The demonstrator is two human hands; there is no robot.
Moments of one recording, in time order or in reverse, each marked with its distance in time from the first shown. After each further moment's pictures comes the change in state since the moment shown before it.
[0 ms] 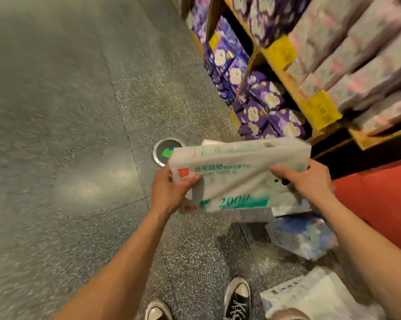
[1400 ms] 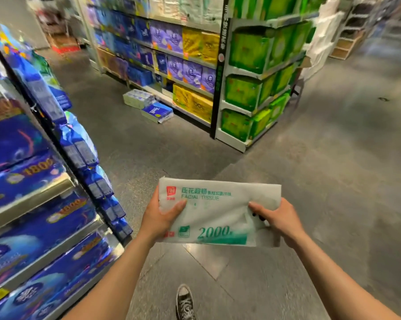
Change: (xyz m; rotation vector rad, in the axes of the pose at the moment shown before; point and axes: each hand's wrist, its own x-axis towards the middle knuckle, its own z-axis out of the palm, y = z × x) left_hand -0.056 0.338 -0.790 -0.325 1.034 -0.053; right_hand -0.248 -0.927 0.382 -0.175 -0.997 -0.857
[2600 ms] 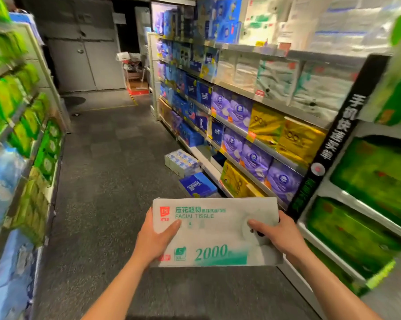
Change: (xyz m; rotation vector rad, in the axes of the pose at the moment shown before) left_hand 0.971 0.139 -0.160 0.105 0.412 0.037; right_hand 0.980 -0.435 0.252 -0.030 -0.277 -0.249
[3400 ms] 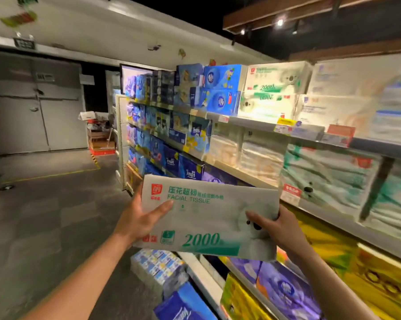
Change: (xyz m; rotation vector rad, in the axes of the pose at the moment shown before) left_hand 0.793 0.174 -0.029 -0.084 -0.127 0.359; right_hand 0.697 -0.274 0.077 0.120 0.285 -0.296
